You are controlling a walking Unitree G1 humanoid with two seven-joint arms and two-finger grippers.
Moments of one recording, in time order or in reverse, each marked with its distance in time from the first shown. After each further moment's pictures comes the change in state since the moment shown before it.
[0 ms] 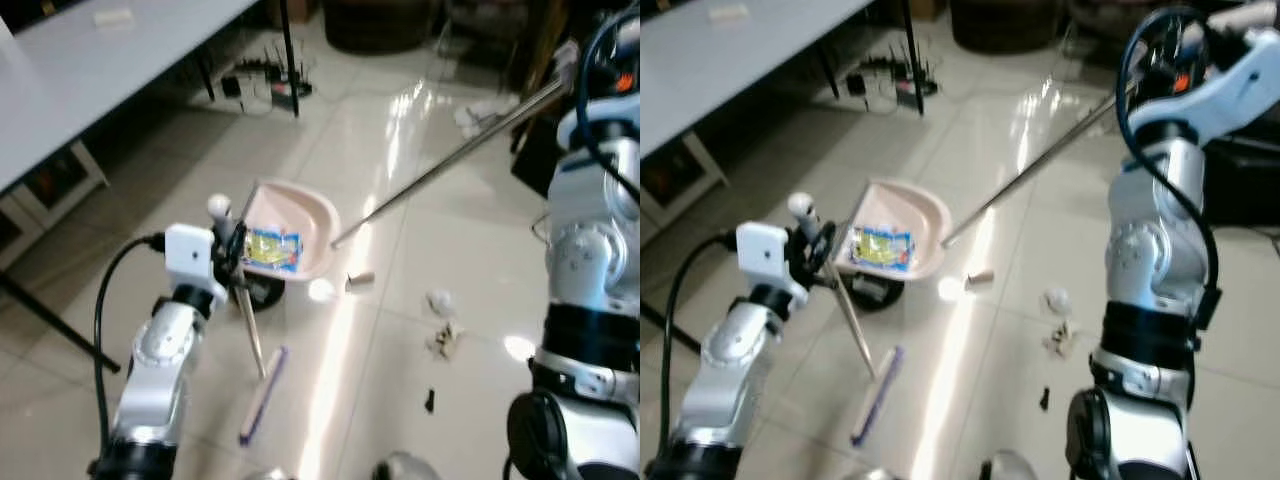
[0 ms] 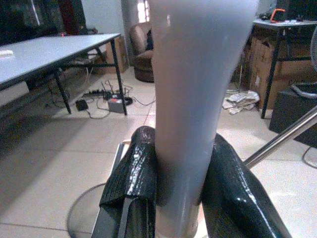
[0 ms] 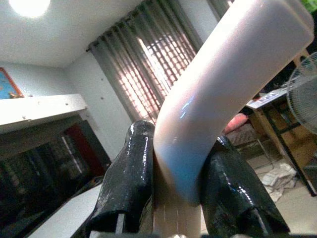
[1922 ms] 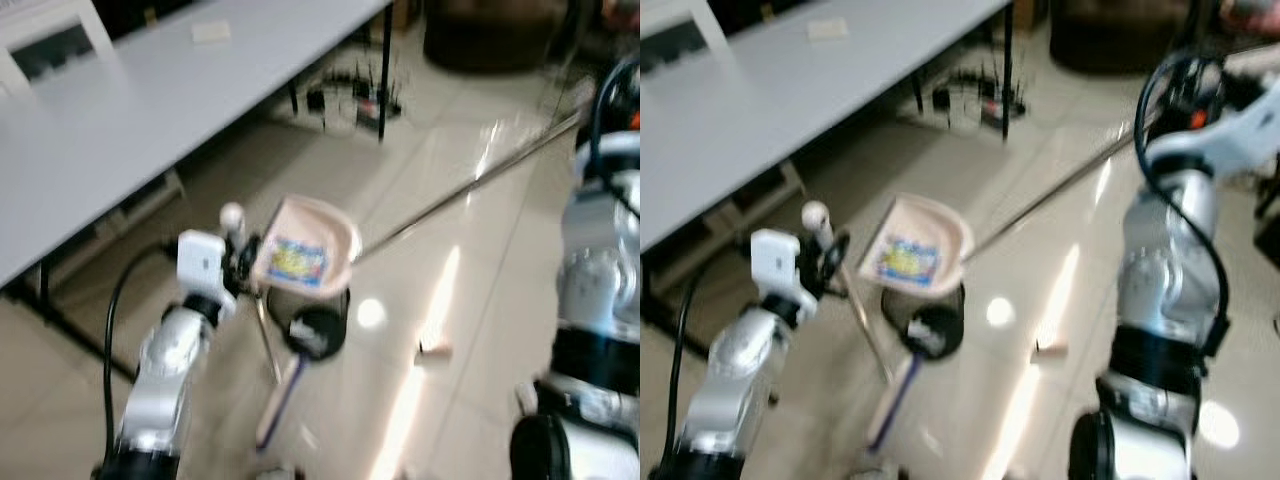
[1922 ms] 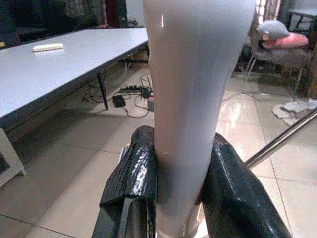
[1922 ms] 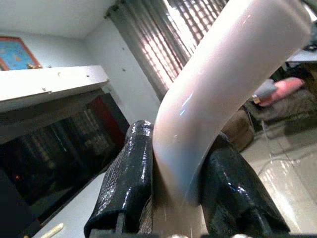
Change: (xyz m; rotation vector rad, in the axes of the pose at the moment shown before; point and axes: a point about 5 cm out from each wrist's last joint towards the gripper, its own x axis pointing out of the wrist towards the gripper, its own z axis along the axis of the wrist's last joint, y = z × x) left arm -0.004 0.000 -0.006 -0.009 0.018 -0.049; right arm -0.012 -0.015 -0.006 -0.012 0.017 -0.044
